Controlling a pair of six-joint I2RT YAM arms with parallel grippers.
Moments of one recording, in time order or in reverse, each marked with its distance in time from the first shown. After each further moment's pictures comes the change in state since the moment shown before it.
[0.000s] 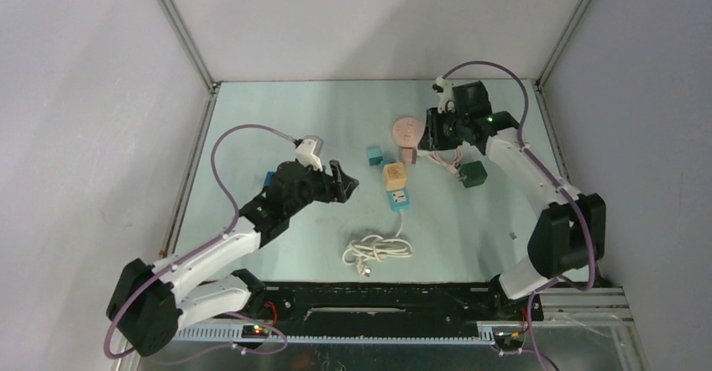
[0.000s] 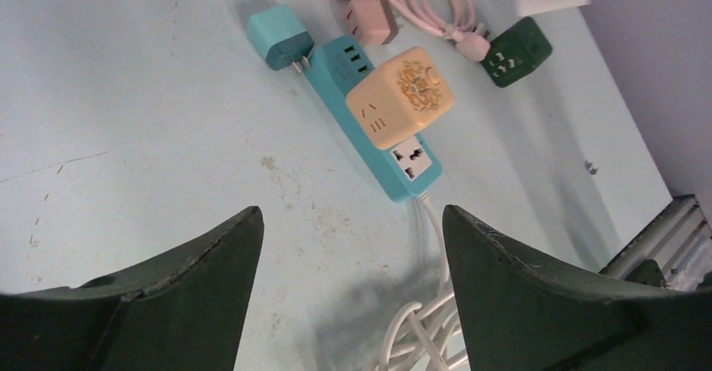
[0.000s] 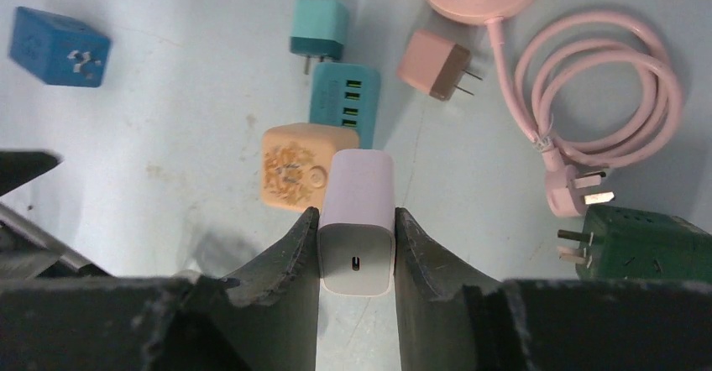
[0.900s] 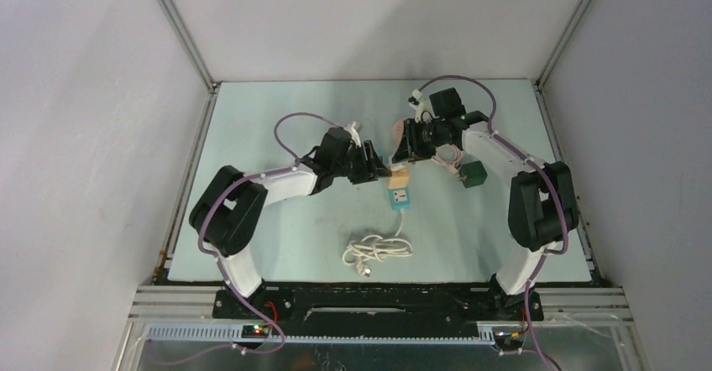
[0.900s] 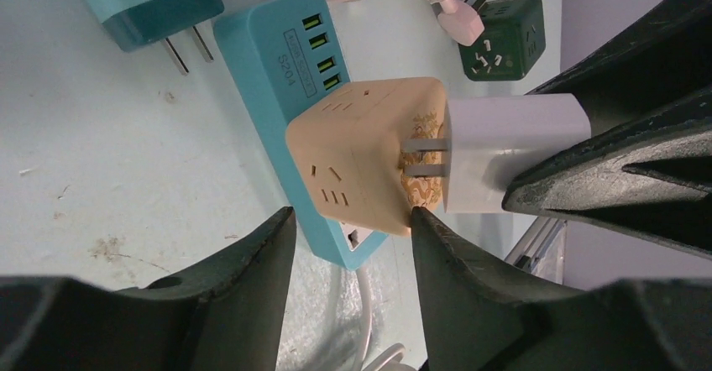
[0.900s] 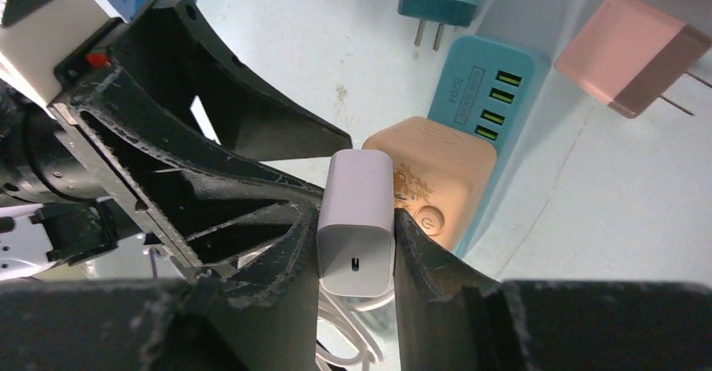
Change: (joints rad) left arm 0.058 0.734 0.411 0.045 0.340 -0.301; right arm 0.043 0.176 0.019 0.071 -0.286 0.098
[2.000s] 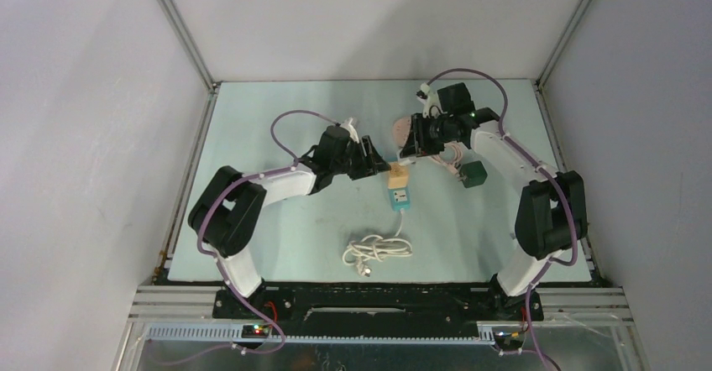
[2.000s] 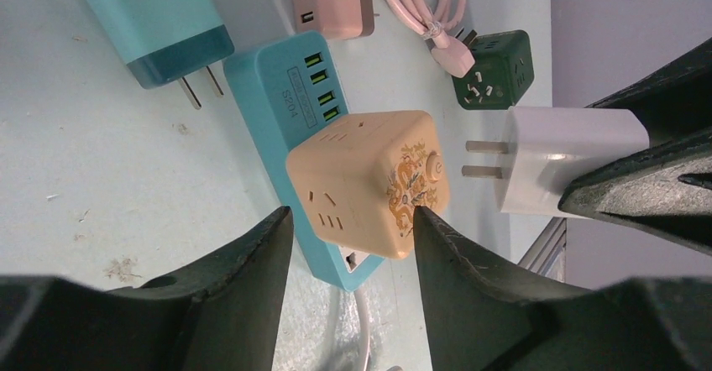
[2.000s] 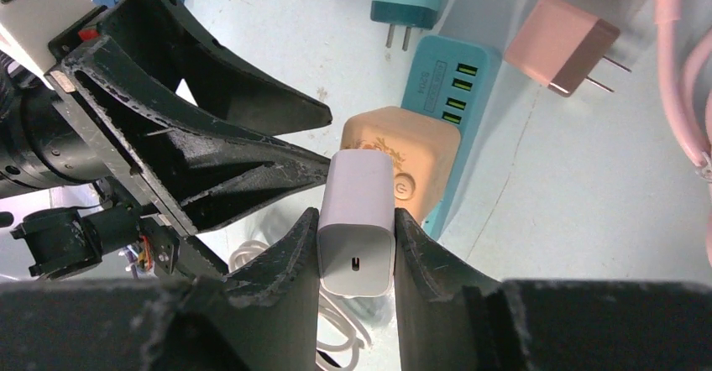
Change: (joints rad) left arm 0.005 -0.004 0.002 0.053 -0.038 -0.015; right arm -0.008 -0.058 0.017 -0.066 0.074 -0.014
